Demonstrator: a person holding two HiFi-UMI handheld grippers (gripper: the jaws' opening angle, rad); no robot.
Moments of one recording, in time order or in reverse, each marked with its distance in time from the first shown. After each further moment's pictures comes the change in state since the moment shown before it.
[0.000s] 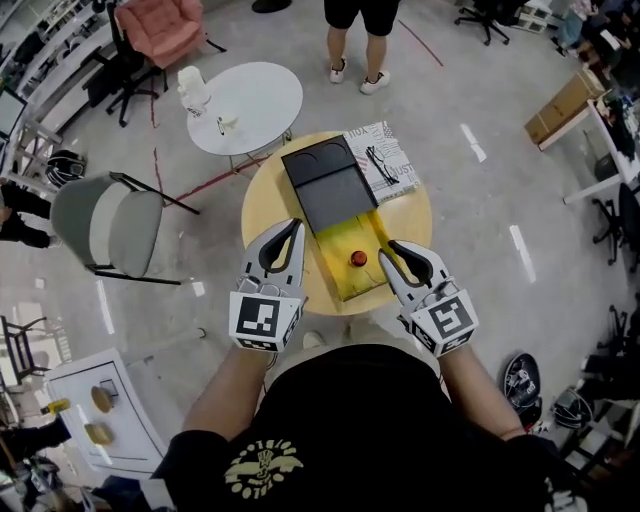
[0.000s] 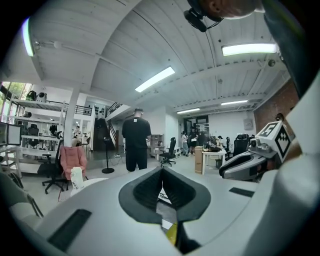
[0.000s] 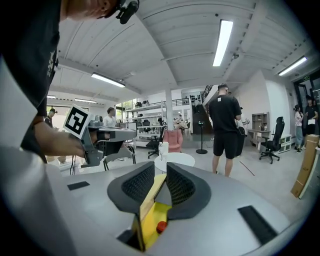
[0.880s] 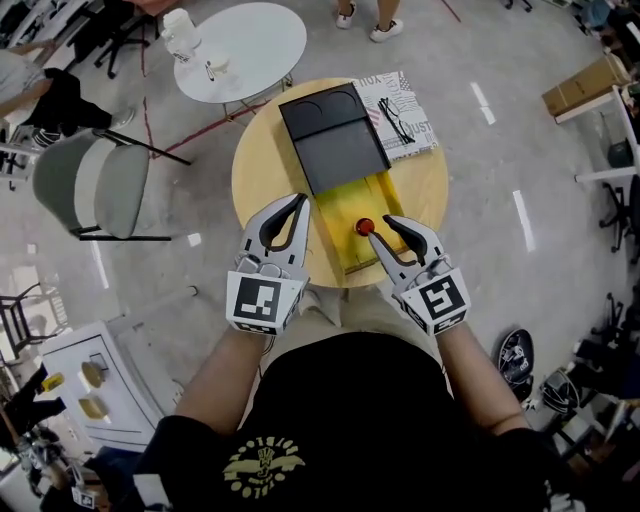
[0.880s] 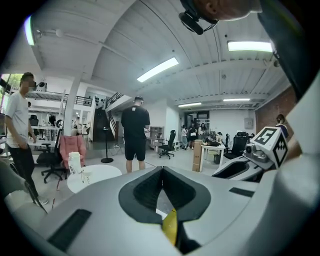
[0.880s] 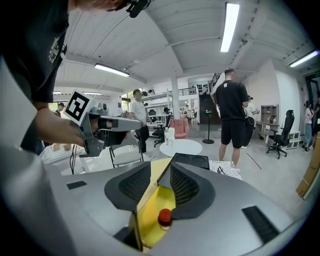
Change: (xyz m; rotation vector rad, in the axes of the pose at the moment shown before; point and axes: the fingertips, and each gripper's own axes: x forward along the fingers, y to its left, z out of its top) left arm 0.022 0.004 -0.076 -0.043 0.093 -0.021; right arm 0.055 0.004 -0.074 -0.017 0.111 0.071
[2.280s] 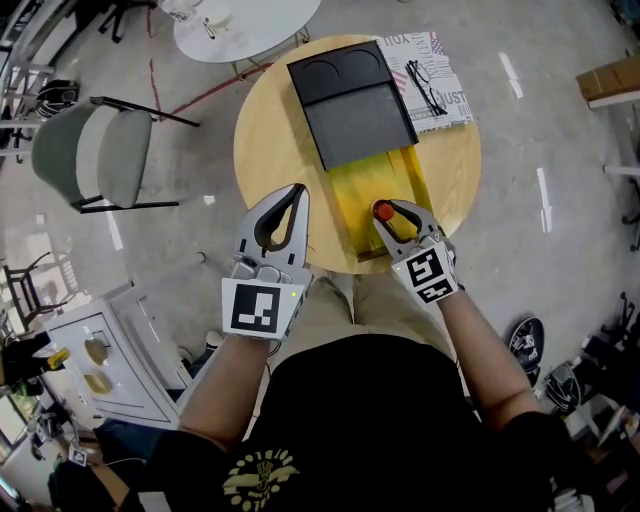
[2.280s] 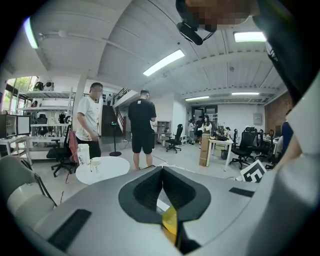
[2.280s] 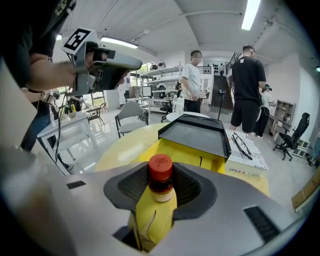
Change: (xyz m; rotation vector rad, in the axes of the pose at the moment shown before) left arm 0.007 0.013 -0.049 -0.030 0.059 0.091; right arm 0.078 -0.012 -0.151 -0.114 0.242 0.074
